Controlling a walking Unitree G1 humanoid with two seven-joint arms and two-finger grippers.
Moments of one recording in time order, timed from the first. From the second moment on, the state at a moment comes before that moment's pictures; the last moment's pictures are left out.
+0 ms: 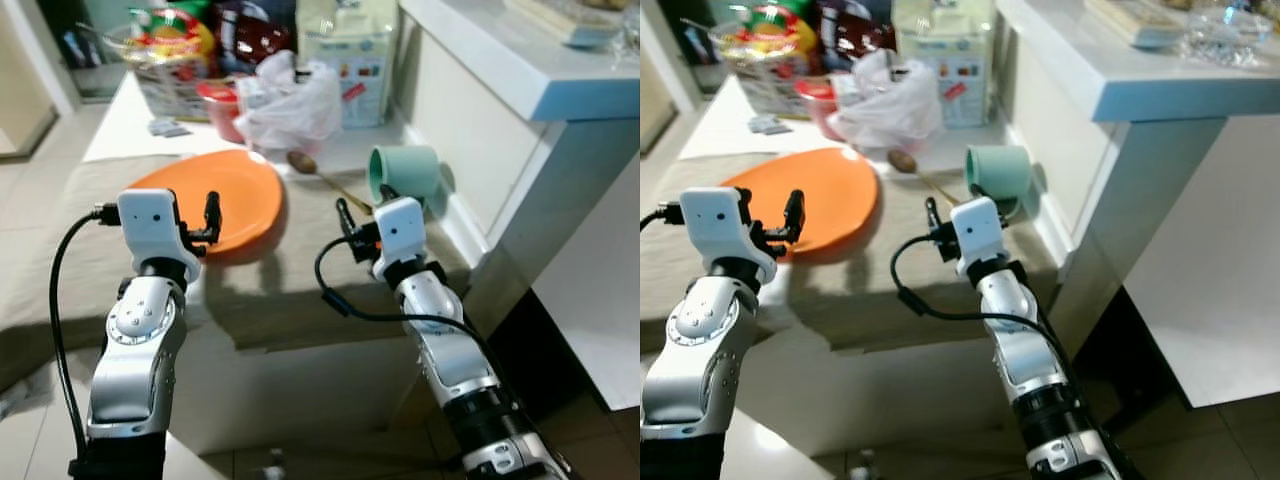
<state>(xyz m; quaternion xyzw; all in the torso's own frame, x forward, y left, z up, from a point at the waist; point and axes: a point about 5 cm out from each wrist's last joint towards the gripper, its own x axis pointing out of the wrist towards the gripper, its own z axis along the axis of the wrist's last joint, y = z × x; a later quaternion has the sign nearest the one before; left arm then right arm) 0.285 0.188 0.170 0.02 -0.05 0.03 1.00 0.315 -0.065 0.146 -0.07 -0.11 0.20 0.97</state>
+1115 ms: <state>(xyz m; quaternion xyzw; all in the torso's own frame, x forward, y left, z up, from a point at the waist) 0.303 0.249 0.205 -0.27 0.06 0.03 0.96 0.313 -0.065 0.156 -0.05 -0.11 0.22 0.97</state>
